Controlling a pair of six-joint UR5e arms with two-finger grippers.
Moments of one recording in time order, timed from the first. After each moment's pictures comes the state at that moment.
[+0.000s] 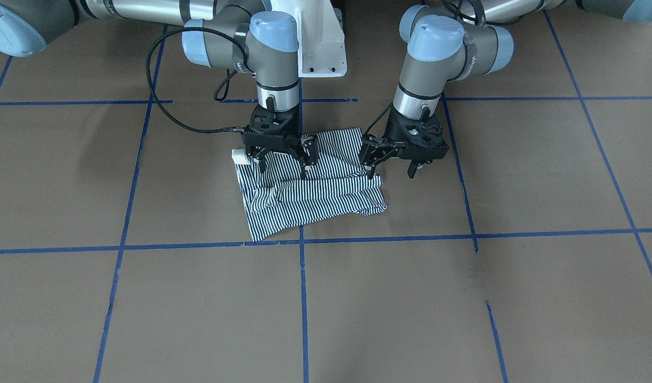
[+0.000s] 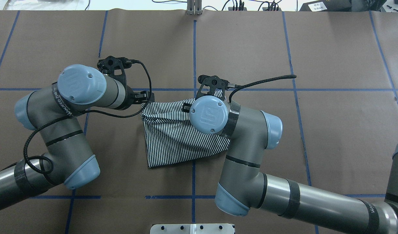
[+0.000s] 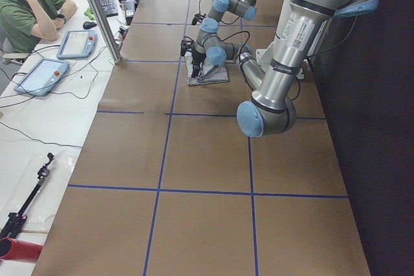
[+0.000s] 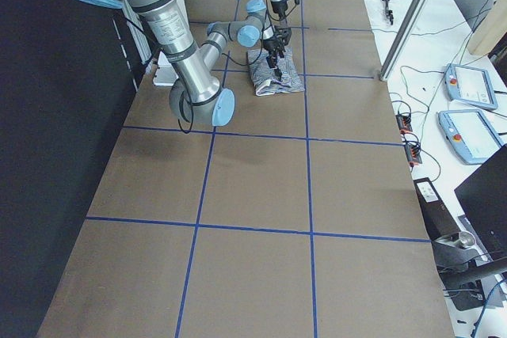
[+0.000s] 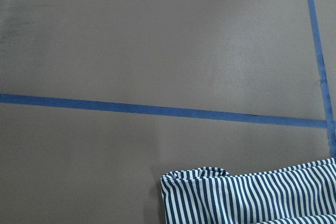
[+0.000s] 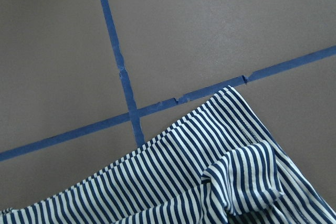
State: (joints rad) left arm -0.60 -2.05 -1.79 -1.80 -1.73 -1.26; right arm 0.41 -0.83 1.64 -1.57 1.45 1.48
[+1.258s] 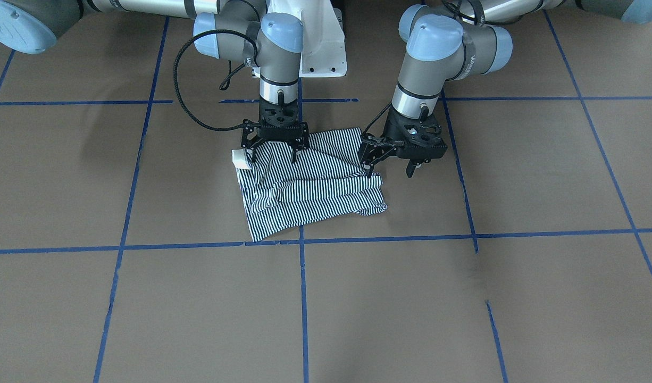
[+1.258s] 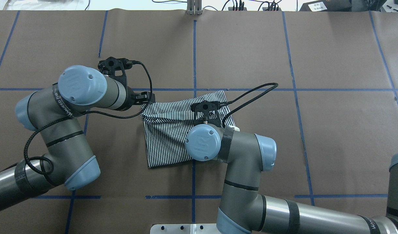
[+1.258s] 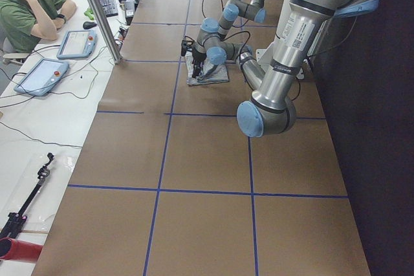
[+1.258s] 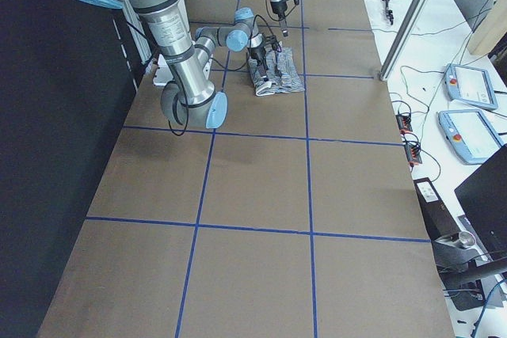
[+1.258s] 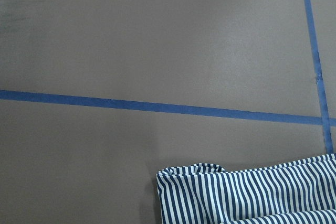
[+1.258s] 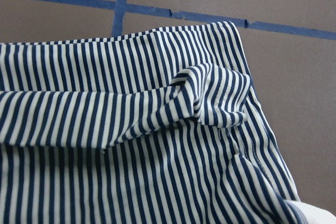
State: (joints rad) left arm -0.60 -2.05 -1.79 -1.80 -1.73 -1.26; right arm 0.32 -0.86 1.62 -1.65 1.40 1.28
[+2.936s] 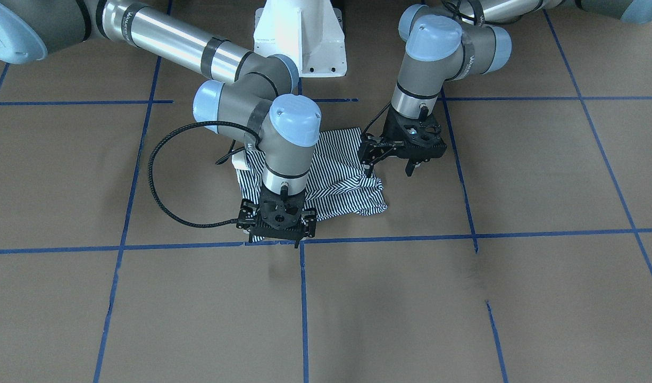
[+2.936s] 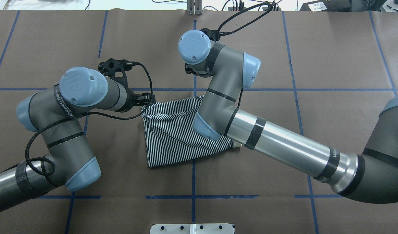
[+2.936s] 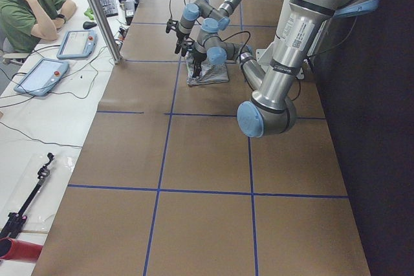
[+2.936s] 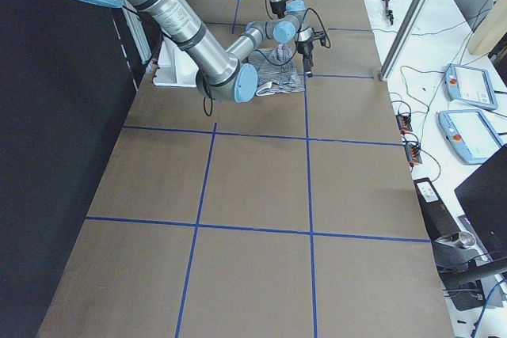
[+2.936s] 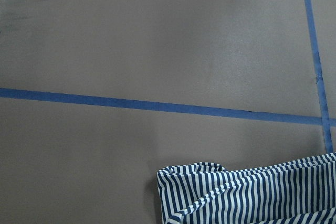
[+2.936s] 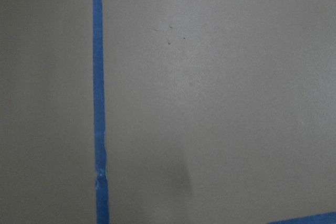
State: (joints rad) left arm -0.58 -2.05 -1.79 -1.80 -1.73 -1.29; right arm 0.63 -0.58 1.19 -1.52 1.63 1.18
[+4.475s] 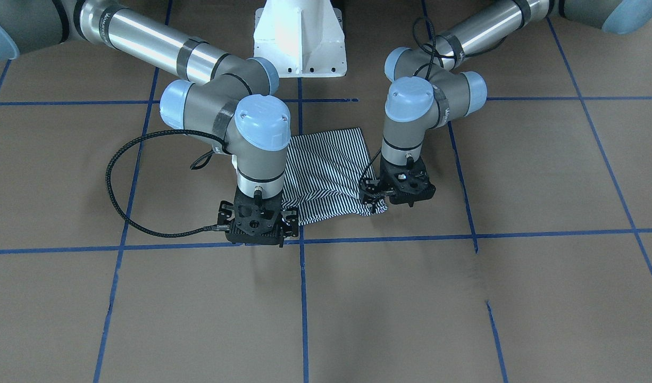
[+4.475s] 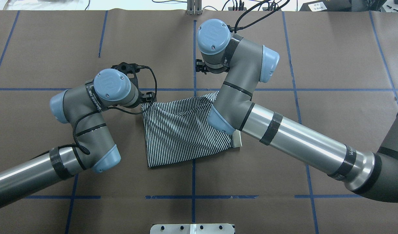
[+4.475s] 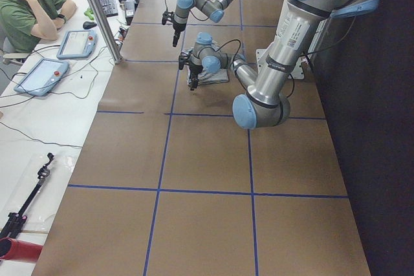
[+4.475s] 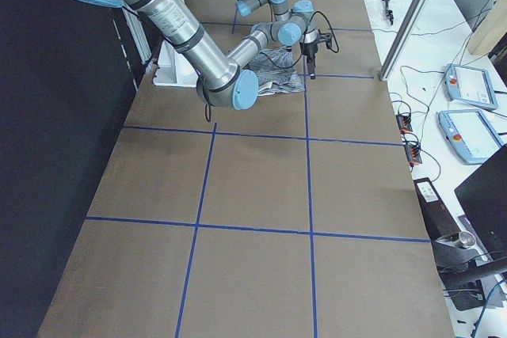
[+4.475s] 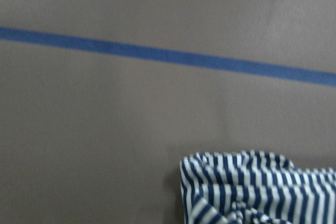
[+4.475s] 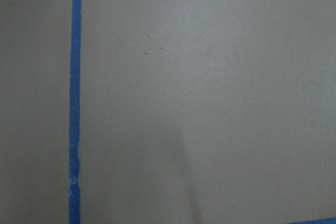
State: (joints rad) left arm -0.63 -2.16 -1.48 -1.86 -1.70 -1.24; right arm 0.66 -0.66 1.28 -1.52 1.68 1.15
